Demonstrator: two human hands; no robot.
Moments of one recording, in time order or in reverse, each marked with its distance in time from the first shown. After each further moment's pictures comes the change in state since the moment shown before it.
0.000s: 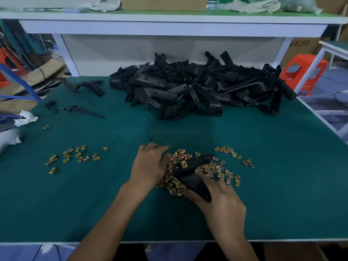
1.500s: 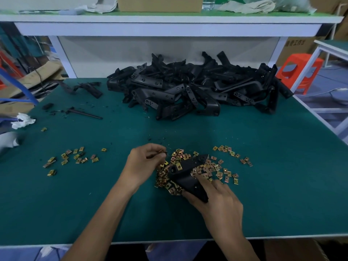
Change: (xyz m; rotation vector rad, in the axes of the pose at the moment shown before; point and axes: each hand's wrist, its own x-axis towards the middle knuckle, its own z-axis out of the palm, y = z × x) left_hand -0.008 -0.009 -0.013 -0.859 -0.027 -0.210; right_hand -0.001 0.000 0.001 -0.029 0.012 -0.053
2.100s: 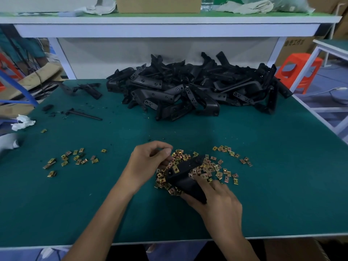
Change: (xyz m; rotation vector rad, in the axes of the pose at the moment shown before) left_hand -0.010 0.024 0.004 -0.078 -0.069 0.055; right_hand -0.001 -0.001 0.001 -0.030 0.000 -0.024
